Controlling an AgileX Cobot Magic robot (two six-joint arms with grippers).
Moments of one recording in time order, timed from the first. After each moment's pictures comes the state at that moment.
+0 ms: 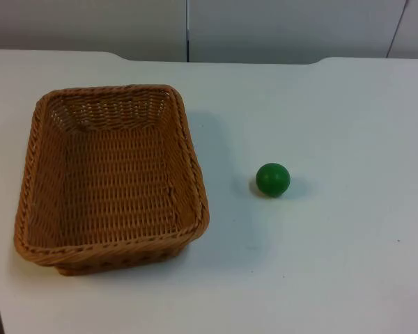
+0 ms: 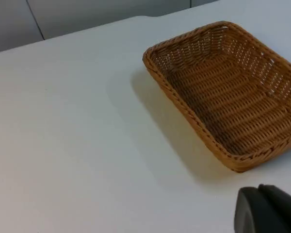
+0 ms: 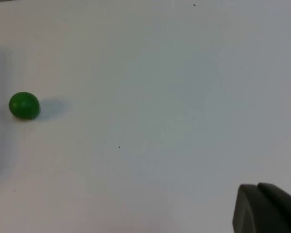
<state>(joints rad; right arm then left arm) -0.14 0.12 -0.52 0.08 1.08 -0.06 -0.11 0.00 -0.52 -0.08 1.09 0.20</state>
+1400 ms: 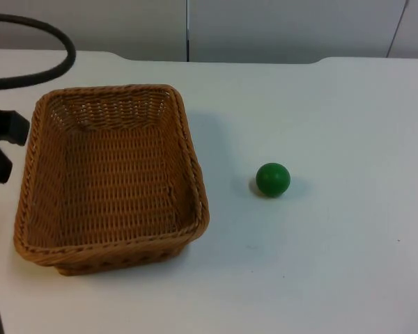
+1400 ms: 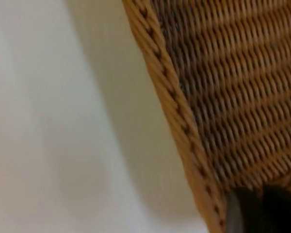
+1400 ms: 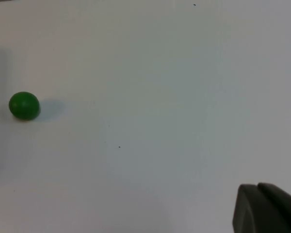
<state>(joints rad) -0.14 0.12 -0.52 0.08 1.08 -0.05 -0.12 1.48 -0.70 -0.56 0.48 0.46</state>
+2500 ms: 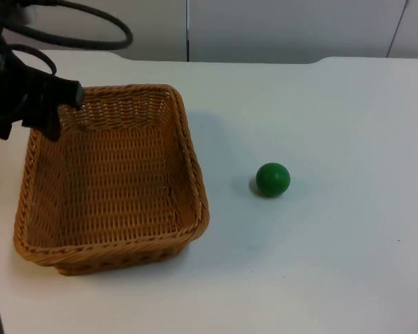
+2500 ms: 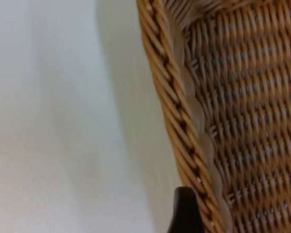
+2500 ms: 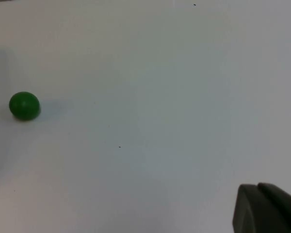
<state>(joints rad) -0.14 0.12 -0.52 0.08 1.08 -0.05 -0.25 1.74 -0.99 0.06 0.44 -0.23</state>
